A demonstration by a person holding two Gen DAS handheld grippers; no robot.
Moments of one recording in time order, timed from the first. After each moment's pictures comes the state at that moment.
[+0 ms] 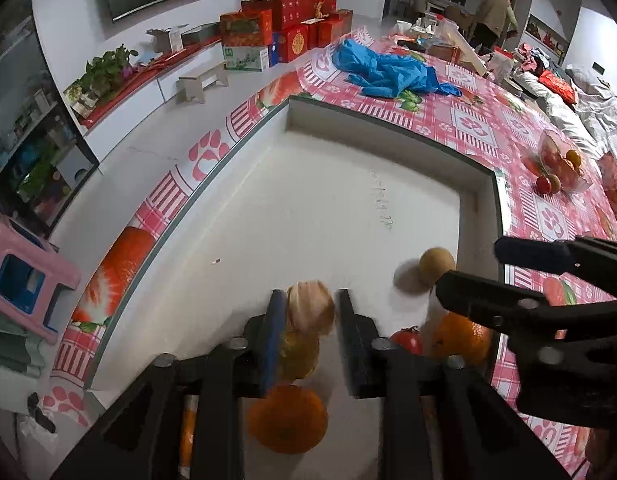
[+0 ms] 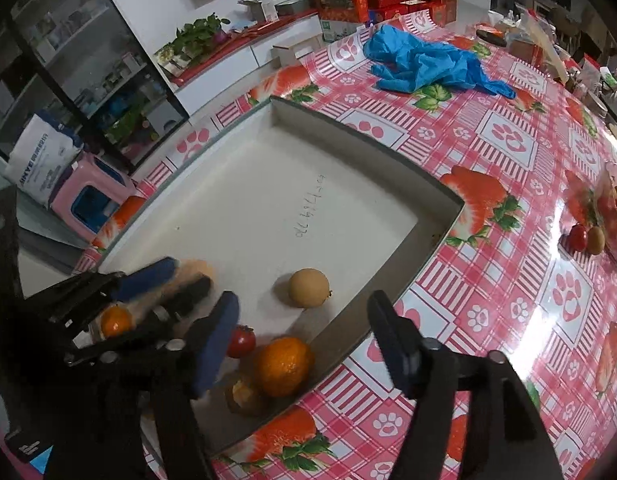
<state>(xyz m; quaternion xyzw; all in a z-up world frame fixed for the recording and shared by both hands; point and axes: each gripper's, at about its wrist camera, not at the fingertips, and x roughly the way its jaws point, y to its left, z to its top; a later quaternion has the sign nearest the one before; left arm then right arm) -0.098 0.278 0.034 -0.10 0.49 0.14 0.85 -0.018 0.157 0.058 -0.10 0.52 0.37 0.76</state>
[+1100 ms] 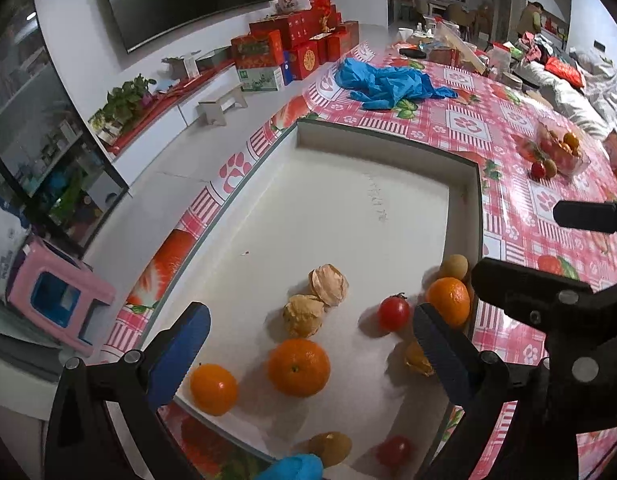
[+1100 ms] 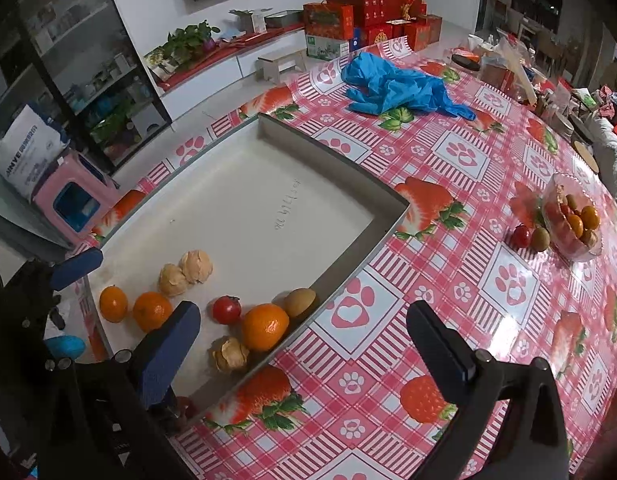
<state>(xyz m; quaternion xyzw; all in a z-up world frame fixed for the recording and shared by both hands) -0.128 0.248 0.063 -0.03 0.47 0.18 0.86 -0.039 0.130 0.090 -0.14 0.49 0.34 0.79</state>
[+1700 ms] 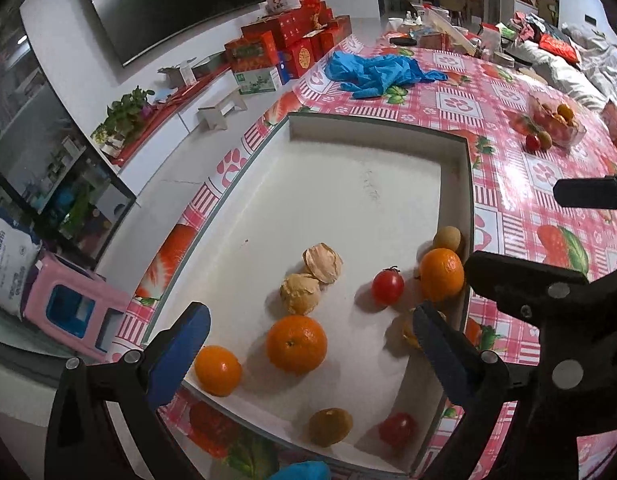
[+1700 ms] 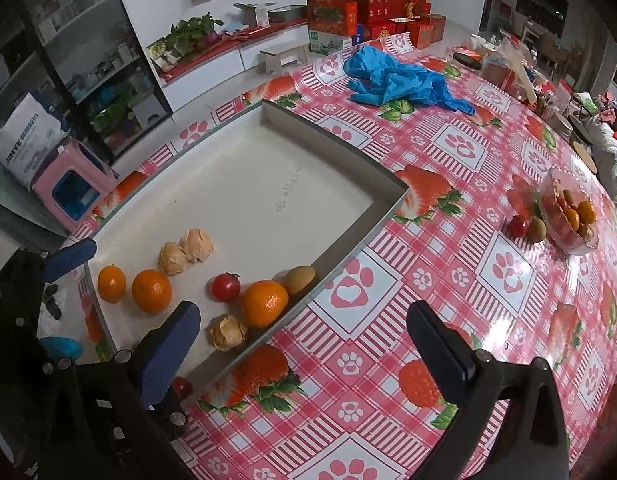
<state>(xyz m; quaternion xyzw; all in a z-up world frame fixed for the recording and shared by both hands) -0.138 0.231 0.062 0.01 0.48 0.18 0.86 -0.052 0.122 0.087 -0.15 0.49 0.34 0.78</state>
